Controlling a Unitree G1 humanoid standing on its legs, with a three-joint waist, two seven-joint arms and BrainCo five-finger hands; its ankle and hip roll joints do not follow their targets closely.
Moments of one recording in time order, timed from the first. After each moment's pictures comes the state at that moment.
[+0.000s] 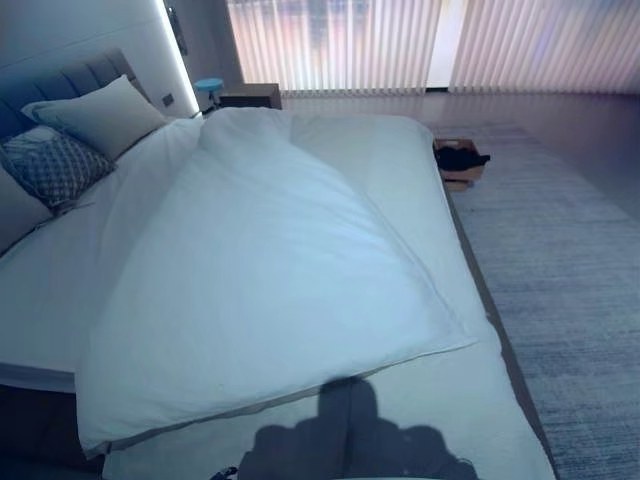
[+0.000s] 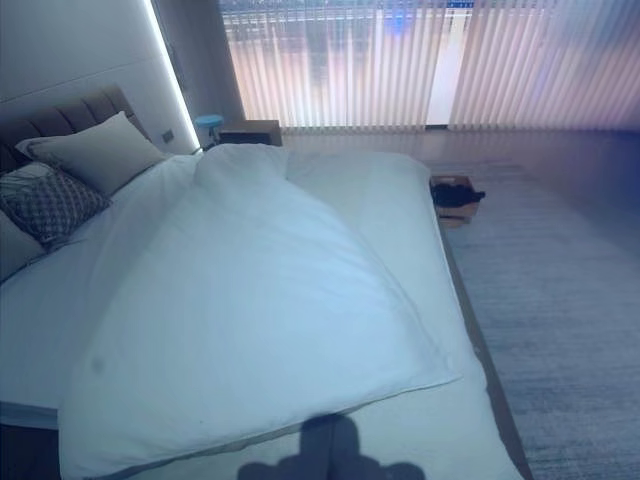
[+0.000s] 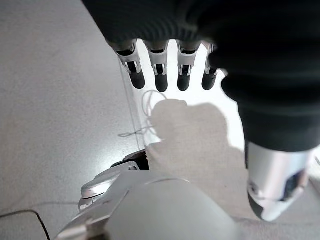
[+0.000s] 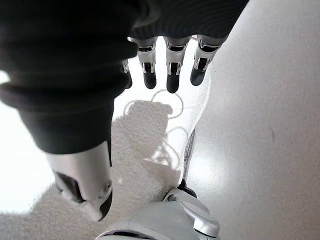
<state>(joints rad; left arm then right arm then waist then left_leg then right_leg) -0.02 0.22 -0.26 1.24 -0.01 -0.03 0.04 -0.03 -0.30 0.21 1.31 0.01 0.03 -0.07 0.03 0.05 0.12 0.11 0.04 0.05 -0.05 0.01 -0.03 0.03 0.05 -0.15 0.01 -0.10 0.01</state>
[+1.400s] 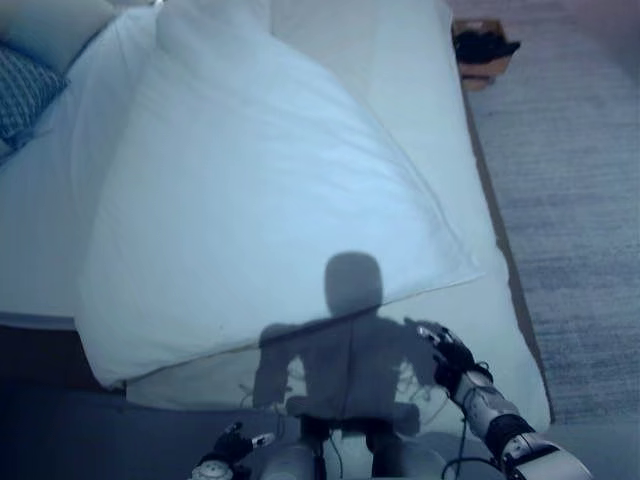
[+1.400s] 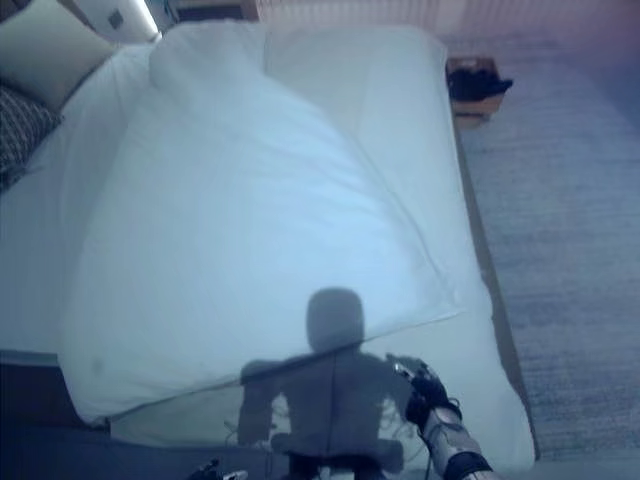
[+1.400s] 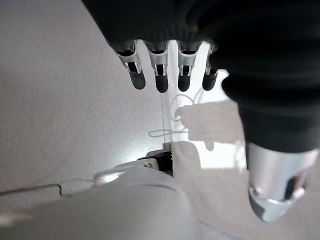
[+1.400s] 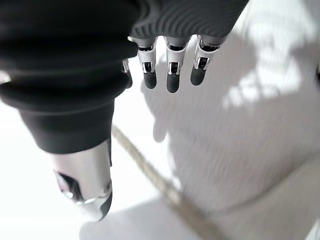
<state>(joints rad) -0.13 0.19 -0.26 1.15 -0.28 -0.06 0.14 -0.41 -0.20 0.19 0.96 0.85 -0.09 -0.14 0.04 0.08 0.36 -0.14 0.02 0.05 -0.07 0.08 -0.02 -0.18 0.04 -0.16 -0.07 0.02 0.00</state>
